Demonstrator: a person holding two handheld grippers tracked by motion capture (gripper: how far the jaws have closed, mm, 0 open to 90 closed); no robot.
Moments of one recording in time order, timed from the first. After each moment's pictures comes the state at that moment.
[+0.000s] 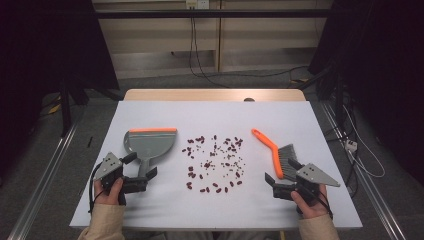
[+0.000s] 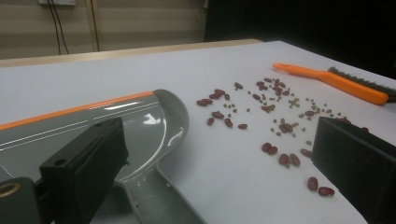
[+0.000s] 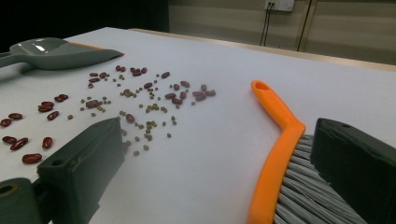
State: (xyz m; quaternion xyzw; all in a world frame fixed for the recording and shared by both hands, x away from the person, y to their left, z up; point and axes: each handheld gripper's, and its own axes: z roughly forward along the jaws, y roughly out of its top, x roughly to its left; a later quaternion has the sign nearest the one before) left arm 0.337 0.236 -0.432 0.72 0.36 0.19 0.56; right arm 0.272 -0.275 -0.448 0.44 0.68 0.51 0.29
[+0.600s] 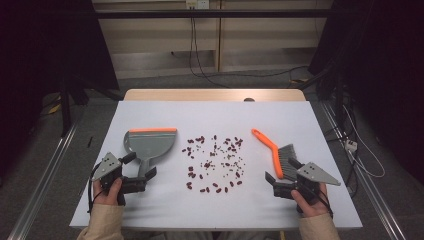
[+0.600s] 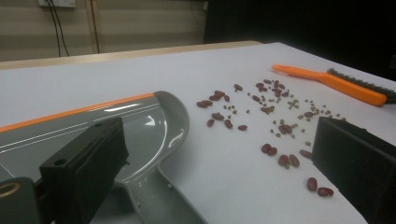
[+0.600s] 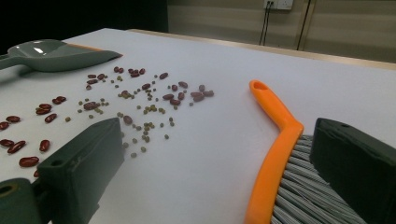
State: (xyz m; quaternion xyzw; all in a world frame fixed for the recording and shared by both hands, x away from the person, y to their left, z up) left arm 0.337 0.238 -0.431 0.72 0.36 0.19 0.56; right arm 0.275 -0.277 -0.448 0.45 0.67 0.51 0.29
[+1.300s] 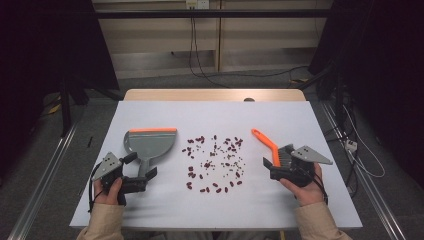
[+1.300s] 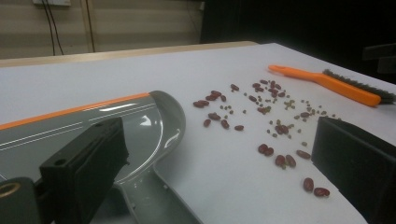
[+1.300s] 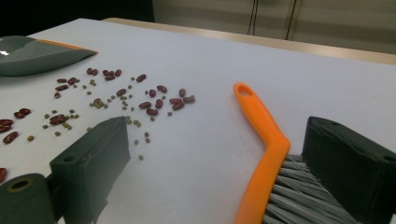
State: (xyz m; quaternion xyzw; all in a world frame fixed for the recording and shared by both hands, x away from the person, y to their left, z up) left arm 0.338 0.237 -0.433 0.72 0.36 0.18 0.57; right arm 0.316 -0.274 -0.433 0.48 0.68 0.47 0.28
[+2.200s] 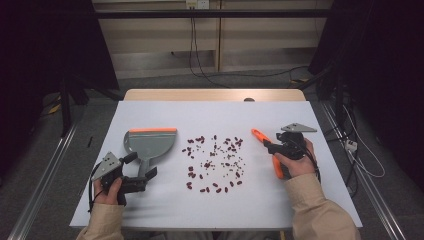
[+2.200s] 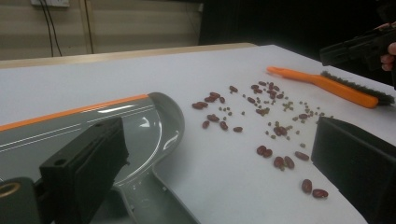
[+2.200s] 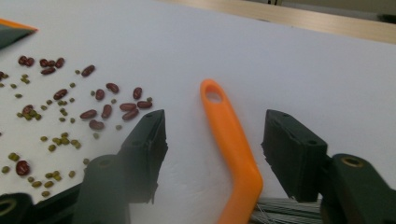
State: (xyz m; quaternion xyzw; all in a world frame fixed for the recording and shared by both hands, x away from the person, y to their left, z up) left arm 0.338 0.237 -0.432 0.72 0.36 0.18 0.57; right arm 0.388 -0.276 -0.428 0.53 0.72 0.38 0.25
